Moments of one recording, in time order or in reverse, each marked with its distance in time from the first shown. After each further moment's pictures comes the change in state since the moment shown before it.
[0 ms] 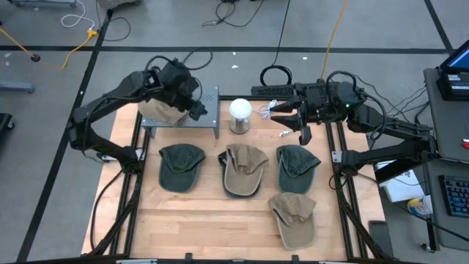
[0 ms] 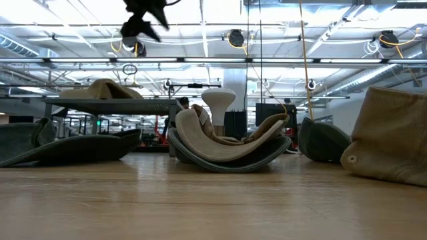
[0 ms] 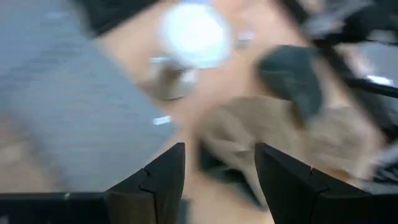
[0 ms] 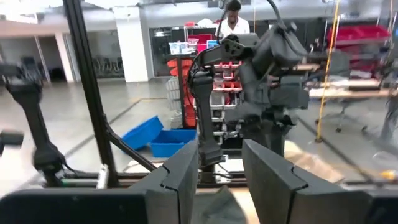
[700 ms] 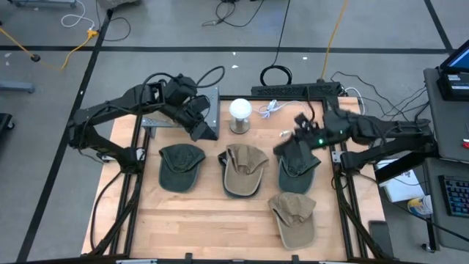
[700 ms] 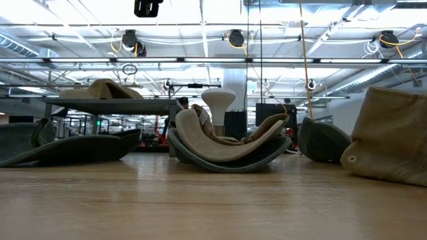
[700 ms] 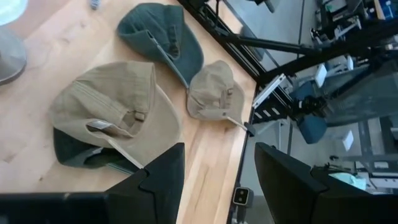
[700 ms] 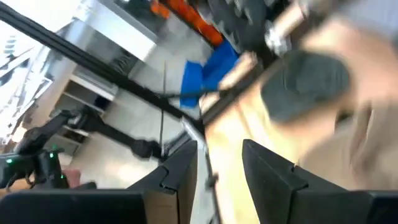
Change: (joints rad) left arm -0.218 -0.001 -0.001 0.151 0.265 -0.133; right arm 0.309 -0.019 0.000 -0.361 0.168 0.811
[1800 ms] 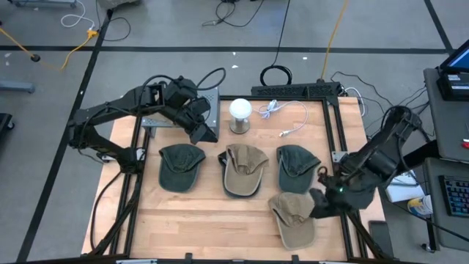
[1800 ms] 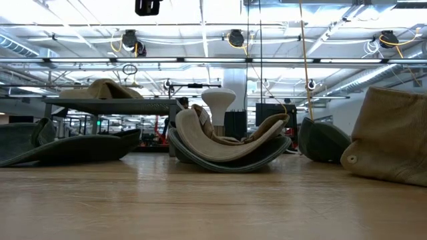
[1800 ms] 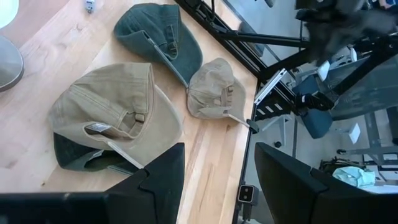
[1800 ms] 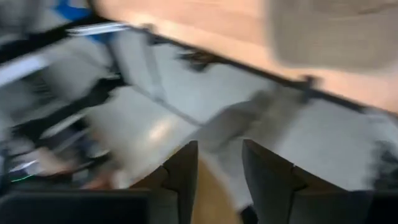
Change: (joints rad) left arm -0.029 0.000 0.000 0.005 -0.024 0.031; right arm 0.743 0.059 0.000 -0.396 0.194 1.357
